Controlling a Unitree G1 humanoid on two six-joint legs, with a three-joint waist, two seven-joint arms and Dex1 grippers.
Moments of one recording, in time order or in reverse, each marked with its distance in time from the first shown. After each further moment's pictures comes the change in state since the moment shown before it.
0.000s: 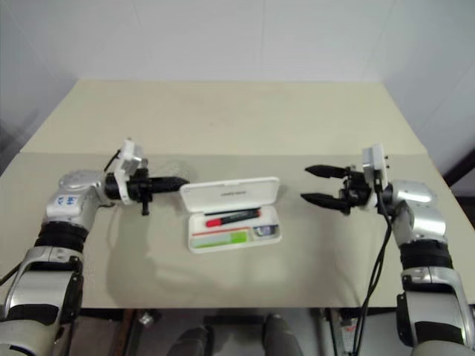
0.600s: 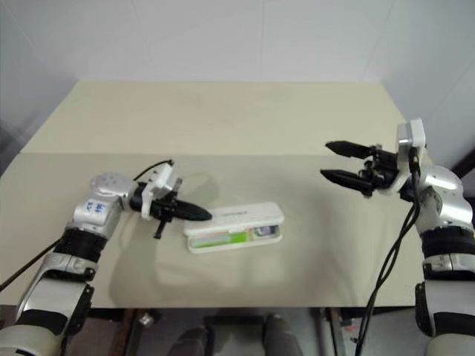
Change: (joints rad) left arm 0.070 -0.038 -0.165 -0.246 0.043 0.032 -0.100; right arm -0.059 -0.115 0.083 0.084 0.242 -0.030 0.003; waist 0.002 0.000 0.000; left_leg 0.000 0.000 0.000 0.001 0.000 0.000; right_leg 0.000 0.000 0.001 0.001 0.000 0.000
